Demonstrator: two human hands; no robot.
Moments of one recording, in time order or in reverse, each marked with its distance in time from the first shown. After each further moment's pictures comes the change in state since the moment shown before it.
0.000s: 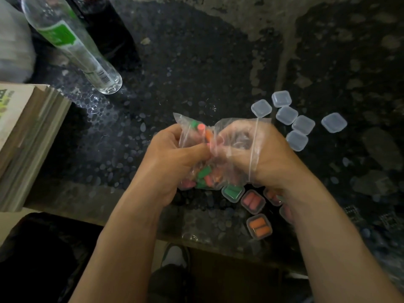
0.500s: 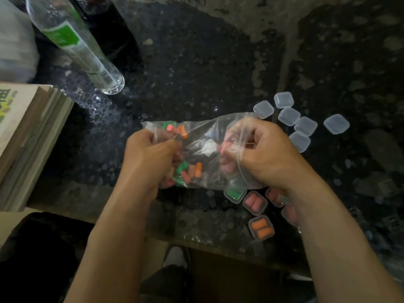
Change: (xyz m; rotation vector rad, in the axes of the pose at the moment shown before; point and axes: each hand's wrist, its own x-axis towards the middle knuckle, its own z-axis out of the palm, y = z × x) left_hand 0.013 -0.009 -0.021 0.110 0.404 -0.119; right_hand 0.006 0.011 -0.002 -0.037 0.042 0.009
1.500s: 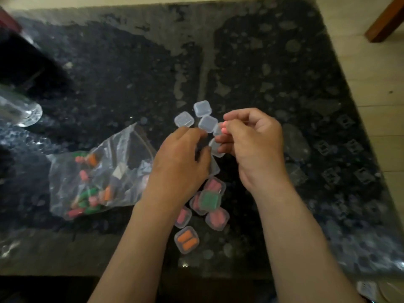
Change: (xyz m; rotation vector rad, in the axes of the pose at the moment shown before) left_hand -0.035 0.005 0.152 0.651 -0.174 0.976; right_hand -0.016 0.018 -0.083 0.487 0.655 0.073
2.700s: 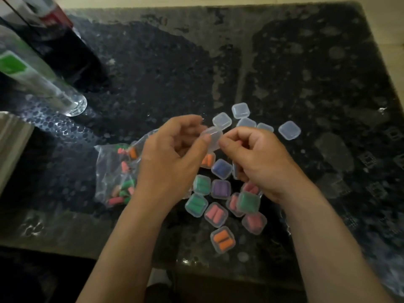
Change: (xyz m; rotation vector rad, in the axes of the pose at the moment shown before) left_hand -0.019 -0.022 -0.070 -0.582 0.150 -0.259; right_hand -0.011 0.012 0.024 -0.413 -0.514 -0.058
